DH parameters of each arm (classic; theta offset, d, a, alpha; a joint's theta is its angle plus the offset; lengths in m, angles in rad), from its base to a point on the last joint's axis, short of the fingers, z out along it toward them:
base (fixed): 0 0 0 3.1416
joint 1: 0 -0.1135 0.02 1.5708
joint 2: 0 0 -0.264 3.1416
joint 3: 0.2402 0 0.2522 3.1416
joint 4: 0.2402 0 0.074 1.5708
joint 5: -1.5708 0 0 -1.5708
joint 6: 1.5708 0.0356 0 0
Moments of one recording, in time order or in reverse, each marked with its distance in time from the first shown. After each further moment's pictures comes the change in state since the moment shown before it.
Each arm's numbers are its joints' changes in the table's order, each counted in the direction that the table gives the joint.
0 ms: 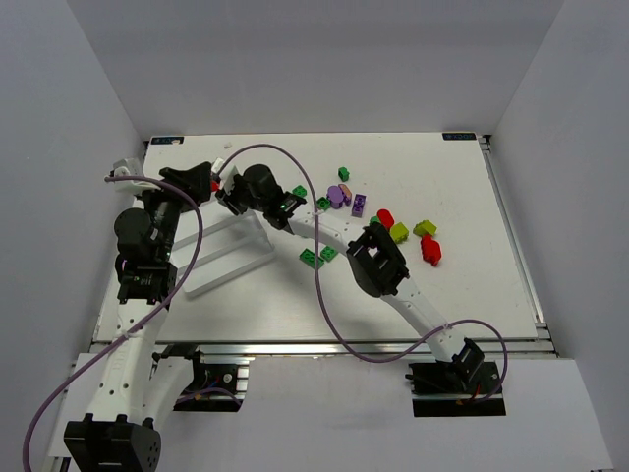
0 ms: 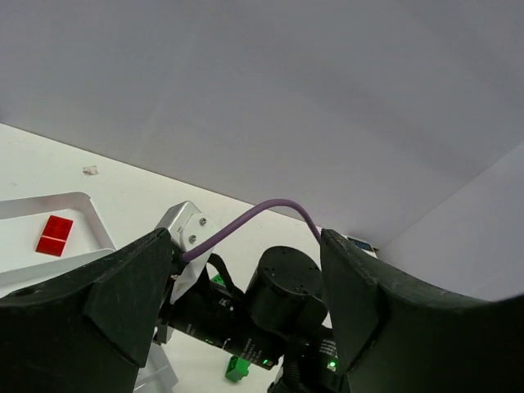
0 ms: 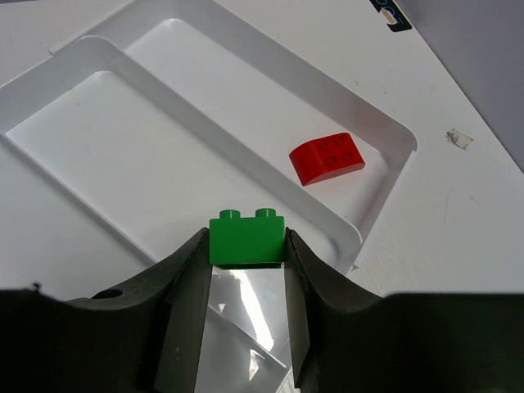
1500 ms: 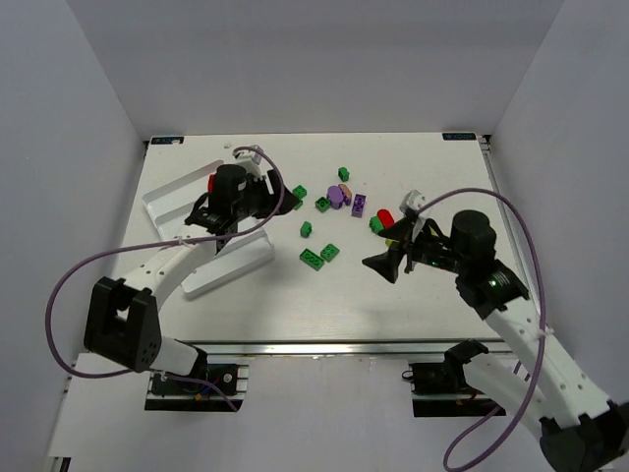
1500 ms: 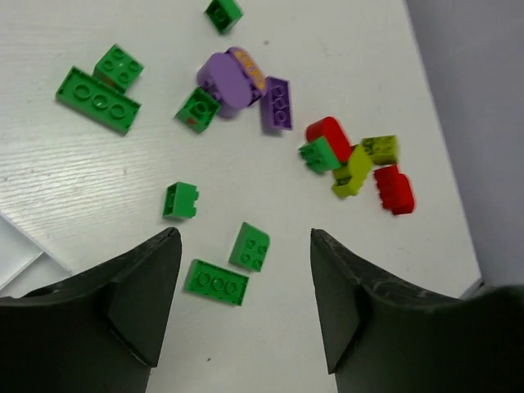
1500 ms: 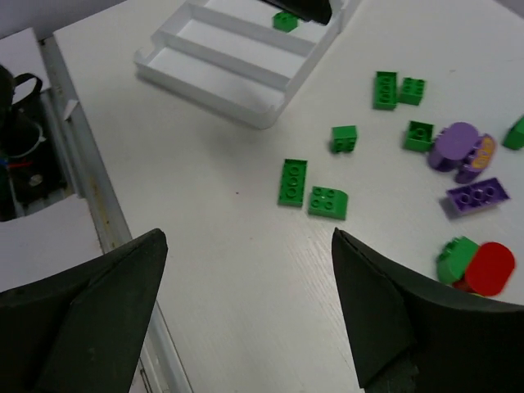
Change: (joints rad) left arm 0.343 0.584 0.212 0.219 -0.181 0.065; right arm 0.442 -1.759 -1.513 0.312 0.484 0.200
